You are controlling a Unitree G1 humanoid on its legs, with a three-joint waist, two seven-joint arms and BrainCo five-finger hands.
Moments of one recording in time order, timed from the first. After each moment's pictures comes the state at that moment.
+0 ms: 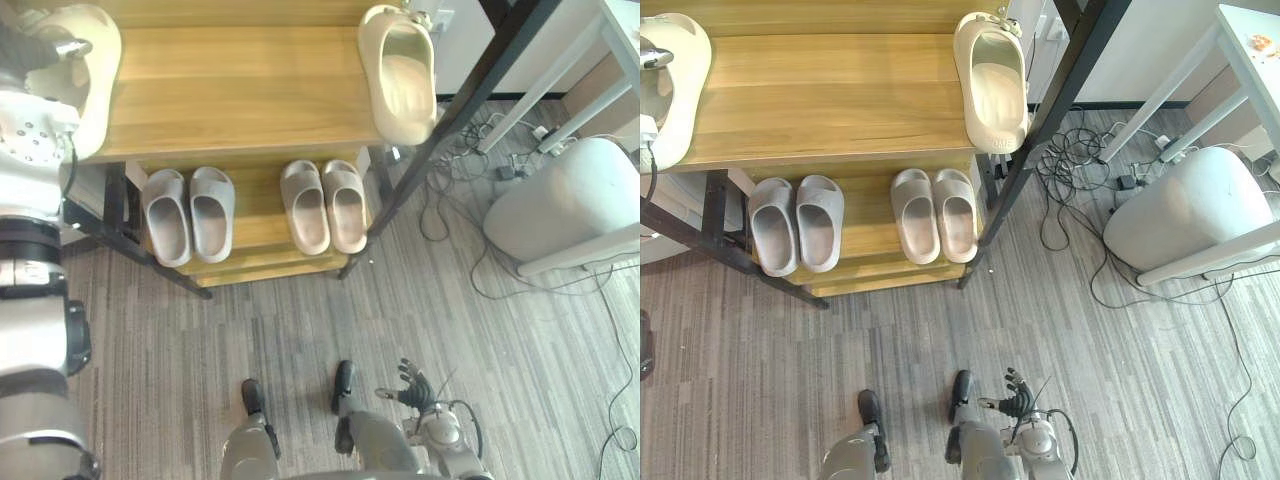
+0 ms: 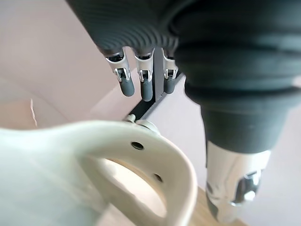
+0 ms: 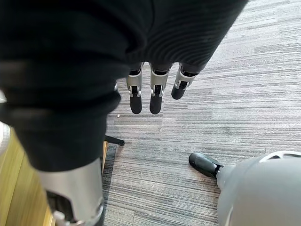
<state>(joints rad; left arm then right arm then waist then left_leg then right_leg) -1.07 0.90 -0.02 0.79 0.29 -0.10 0.35 0.06 -0.08 0.06 0.75 -0.11 -0.13 -0.10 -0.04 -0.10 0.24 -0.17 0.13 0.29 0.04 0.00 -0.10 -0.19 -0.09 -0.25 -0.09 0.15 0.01</state>
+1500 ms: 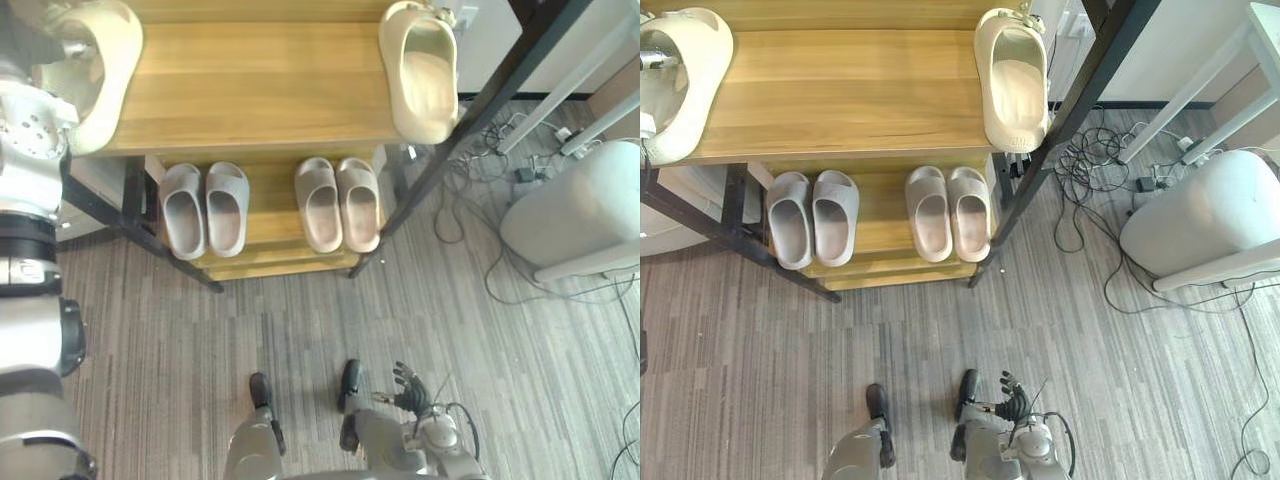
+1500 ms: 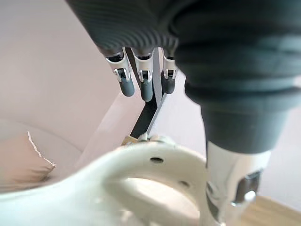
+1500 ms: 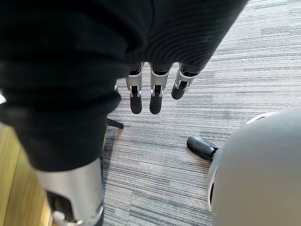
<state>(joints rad) -1.09 0.93 -0.10 0.73 0.44 -0.03 0.31 0.08 -0.08 0.10 0.73 -0.08 -0.13 -0.08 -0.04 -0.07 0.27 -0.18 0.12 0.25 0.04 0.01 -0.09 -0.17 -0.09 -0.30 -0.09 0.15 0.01</state>
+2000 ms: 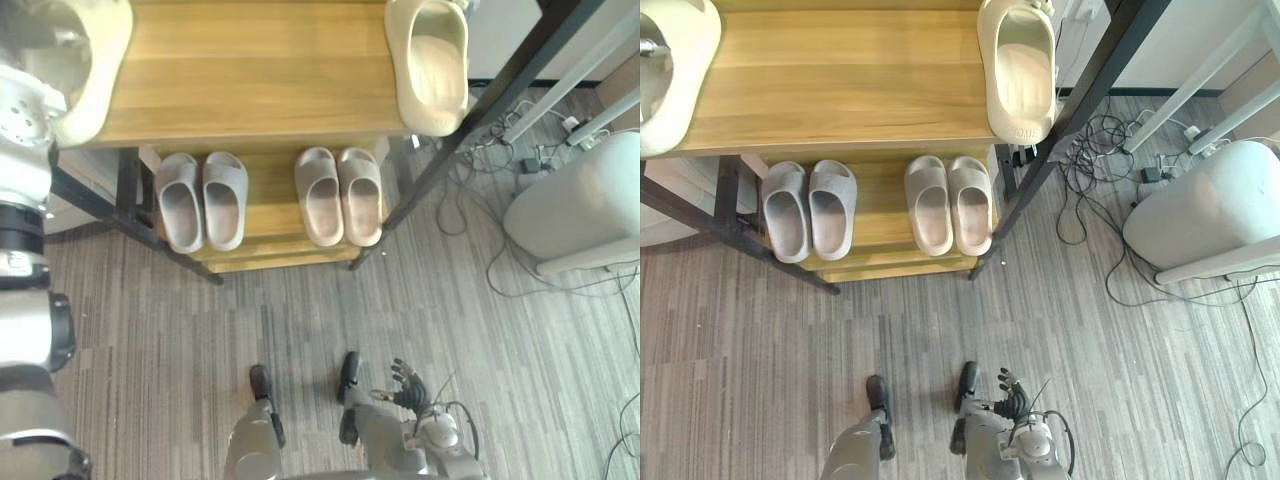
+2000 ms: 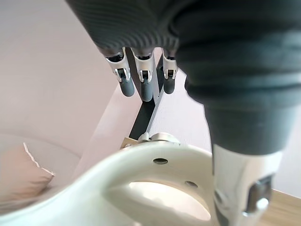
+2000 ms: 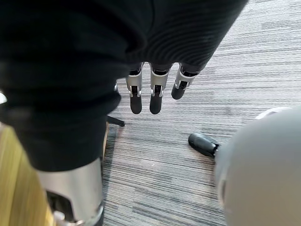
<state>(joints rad) -1.15 0.97 -0.12 0.74 0.47 -0.02 0.31 0.08 -0.08 0.10 0.68 -0.06 -0.13 -0.06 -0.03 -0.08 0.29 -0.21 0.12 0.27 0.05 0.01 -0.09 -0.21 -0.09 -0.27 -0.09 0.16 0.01</state>
